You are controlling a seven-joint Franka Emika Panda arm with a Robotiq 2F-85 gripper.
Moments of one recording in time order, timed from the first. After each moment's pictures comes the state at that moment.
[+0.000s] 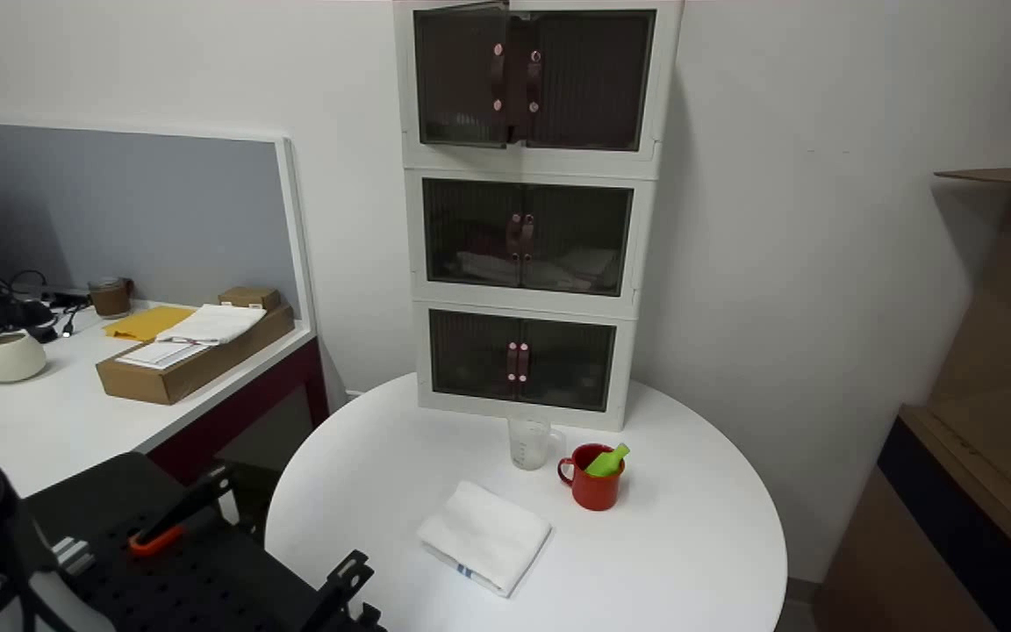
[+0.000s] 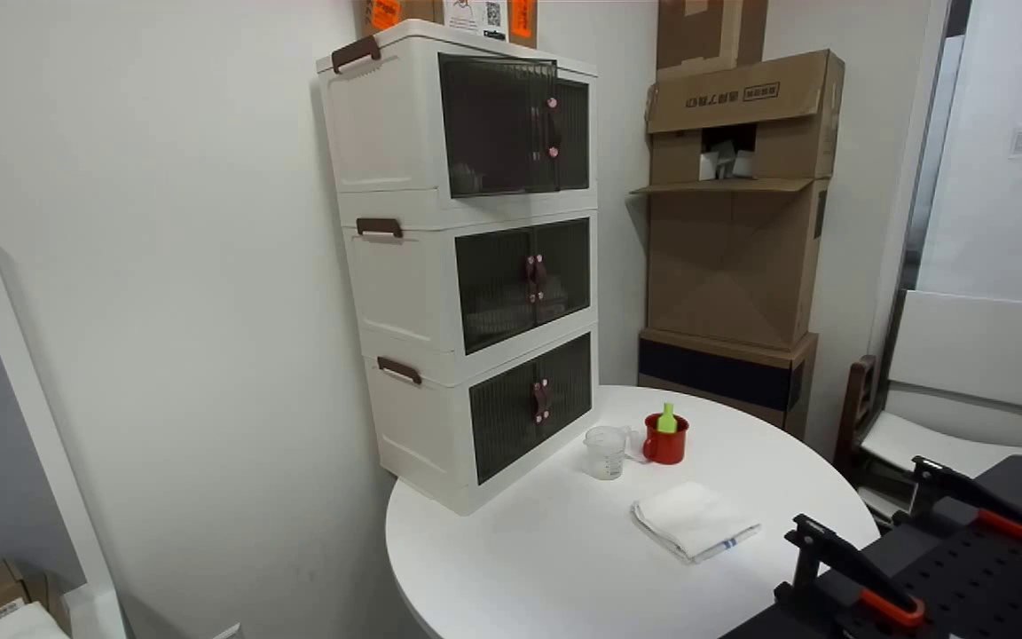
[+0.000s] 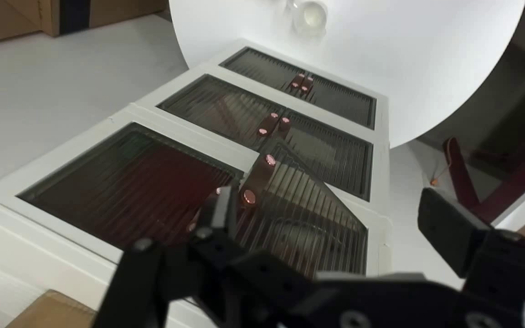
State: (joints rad) arm 0.22 -0.15 -0.01 -1.55 -0.22 1.73 -0.49
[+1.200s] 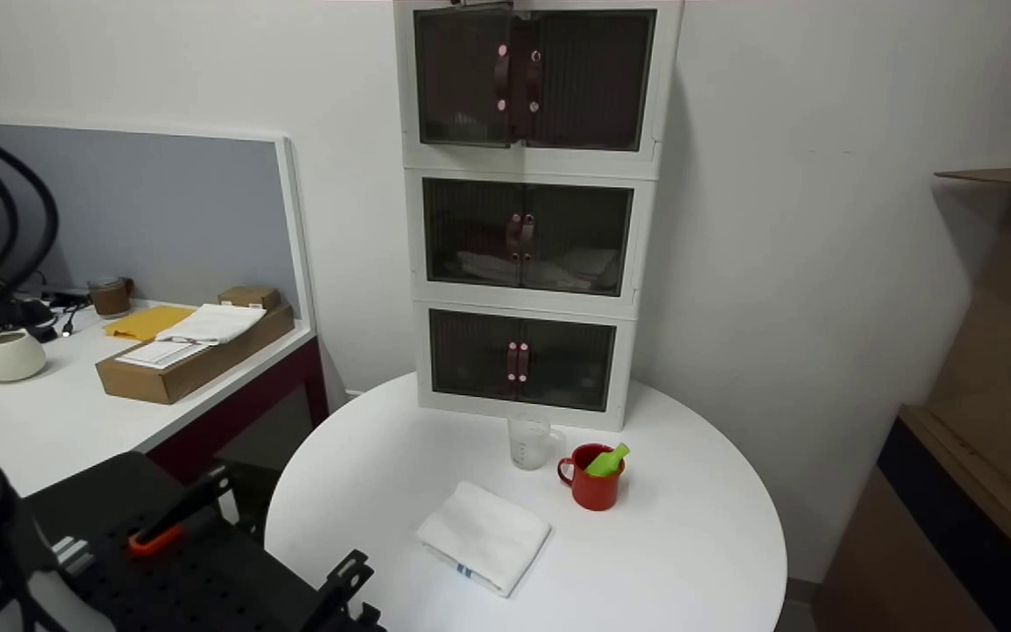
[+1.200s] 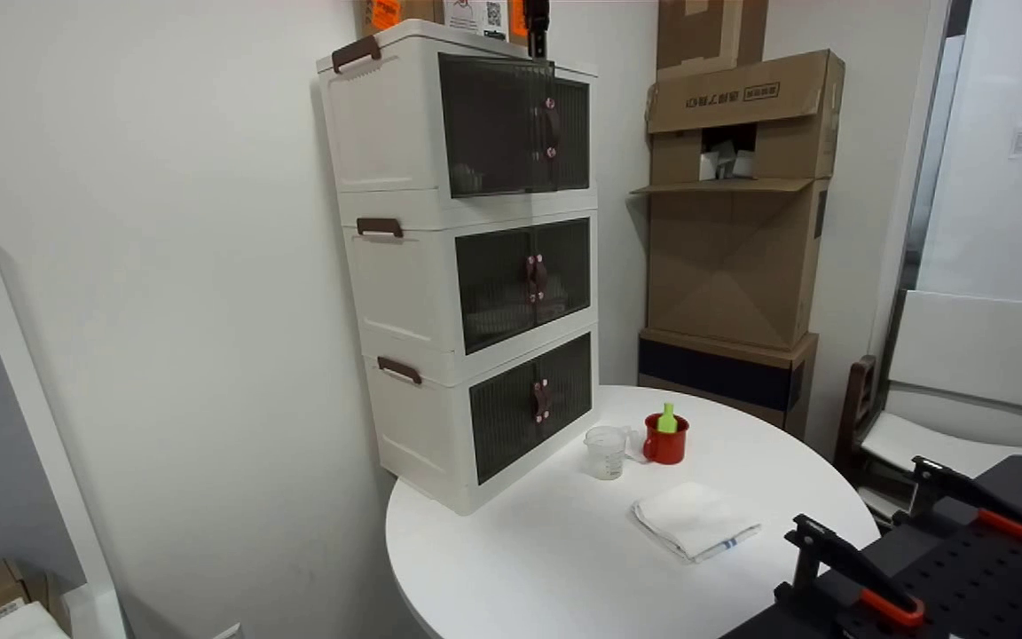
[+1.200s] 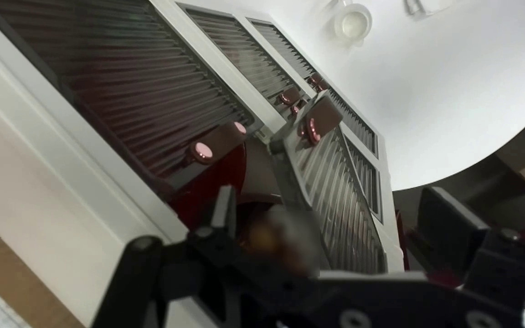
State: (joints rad) arm 0.16 0.41 0.07 -0.95 -0.26 1.61 -0.93
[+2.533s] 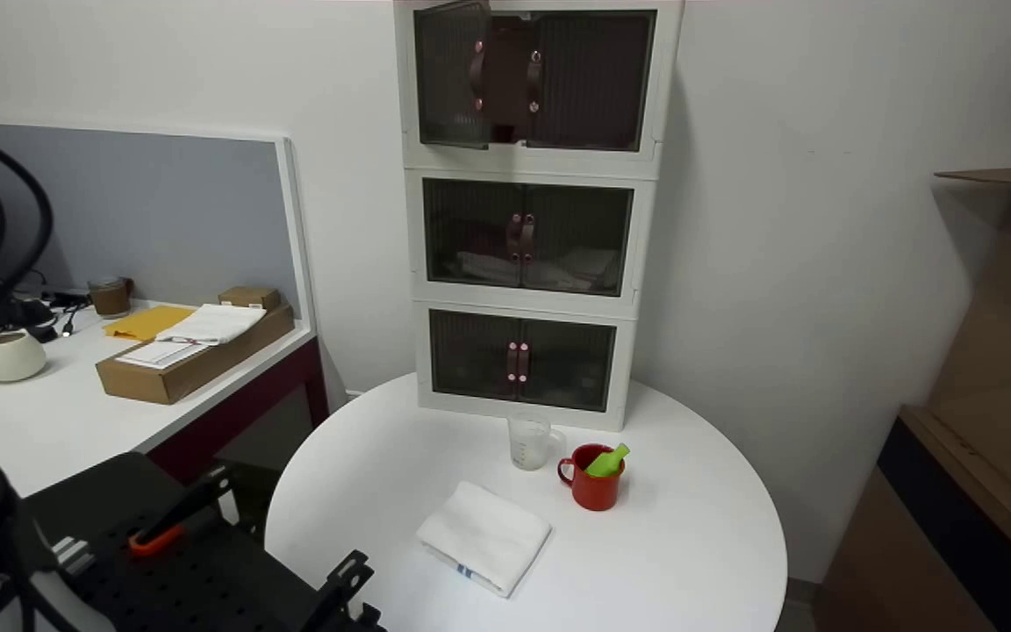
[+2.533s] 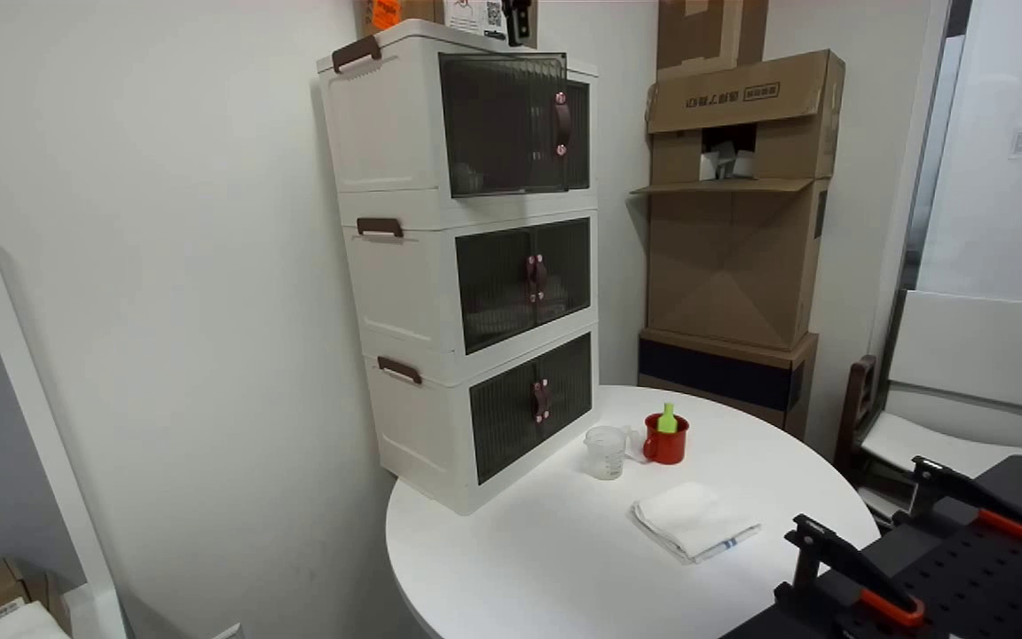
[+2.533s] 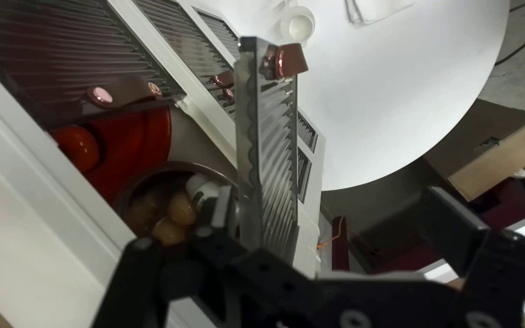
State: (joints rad) arm 0.25 0.38 0.09 -0.94 -0.25 1.46 -0.92
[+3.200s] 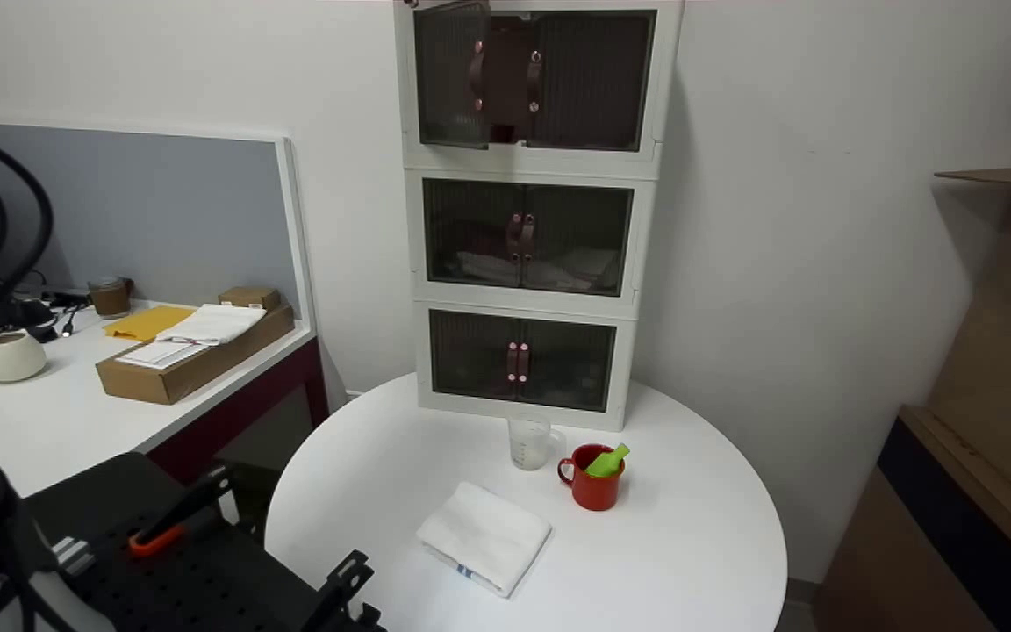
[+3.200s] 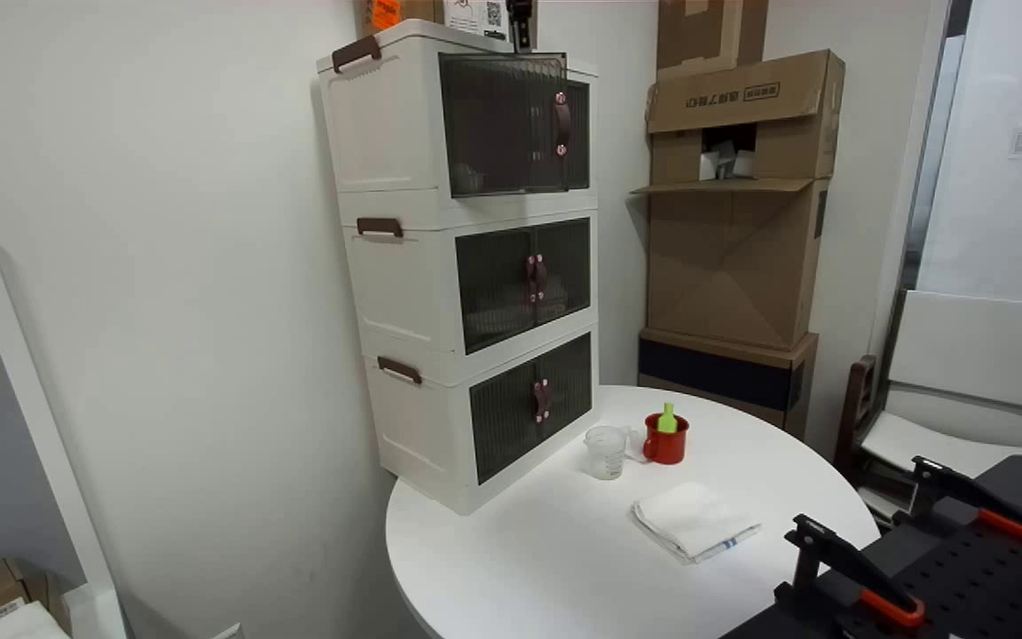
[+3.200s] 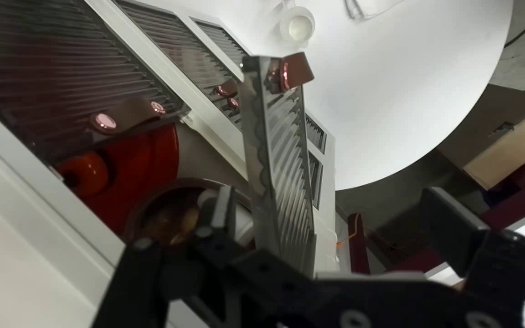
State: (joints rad) arm 0.23 0.37 0.08 -0.97 -0.25 1.49 -0.85
